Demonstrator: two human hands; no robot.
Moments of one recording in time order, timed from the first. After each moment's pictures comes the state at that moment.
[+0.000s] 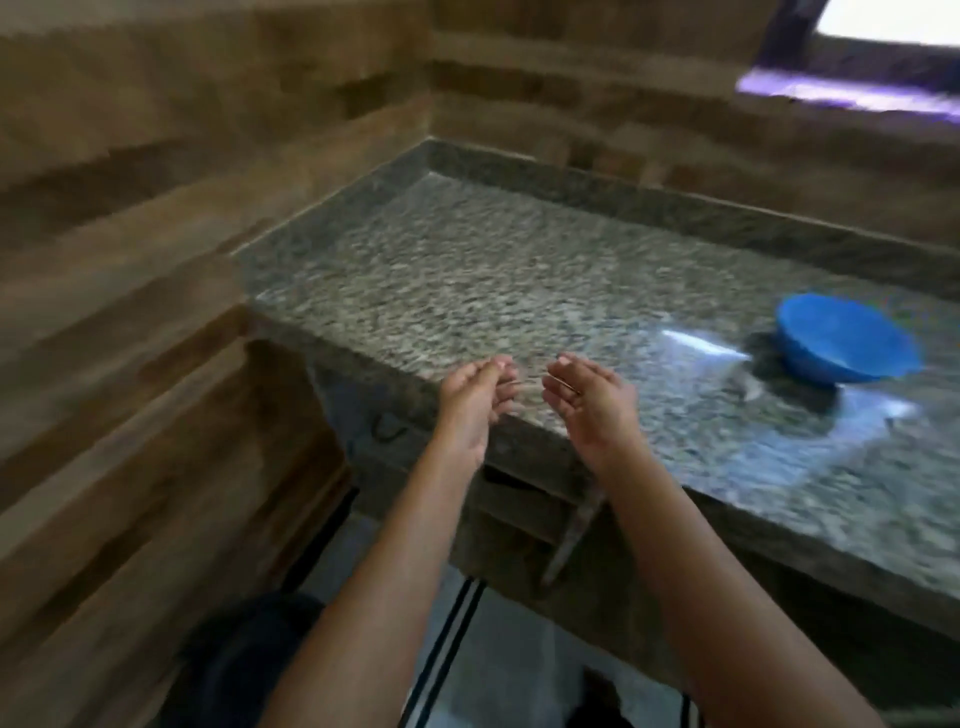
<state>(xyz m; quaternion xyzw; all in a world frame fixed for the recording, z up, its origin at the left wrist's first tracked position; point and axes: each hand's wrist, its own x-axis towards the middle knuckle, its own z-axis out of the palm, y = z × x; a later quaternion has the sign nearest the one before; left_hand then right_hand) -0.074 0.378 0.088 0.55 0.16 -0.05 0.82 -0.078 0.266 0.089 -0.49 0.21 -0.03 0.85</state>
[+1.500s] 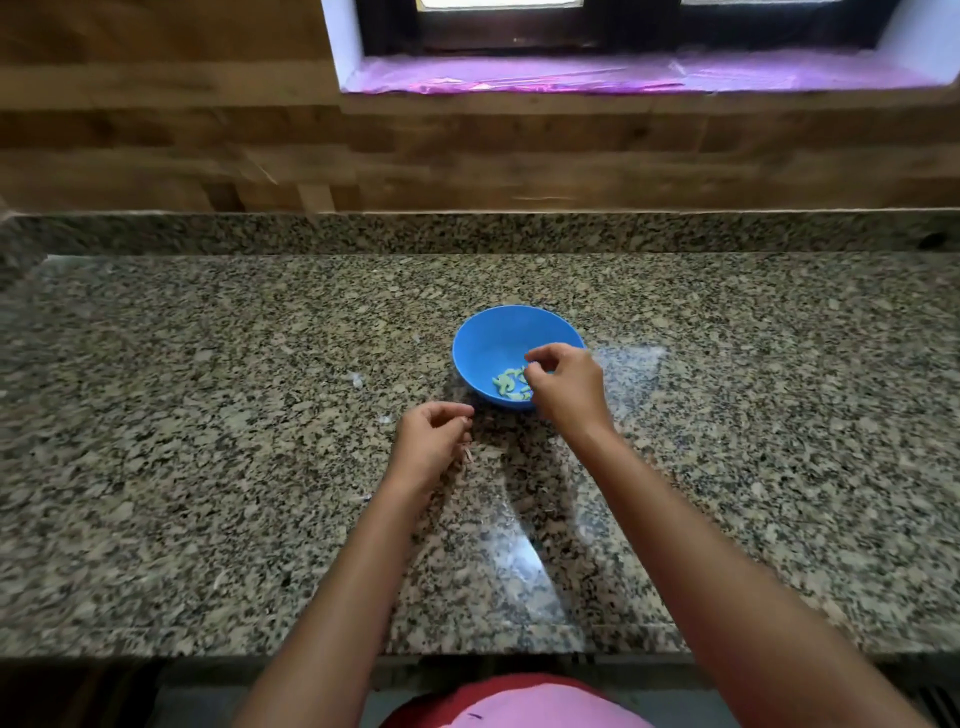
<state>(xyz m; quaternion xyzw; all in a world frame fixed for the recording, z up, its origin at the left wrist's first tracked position) 0.025 0.041 0.044 0.74 -0.03 -0.21 0.64 -0.015 -0.104 0.080 -0.82 0.27 -0.19 0.47</state>
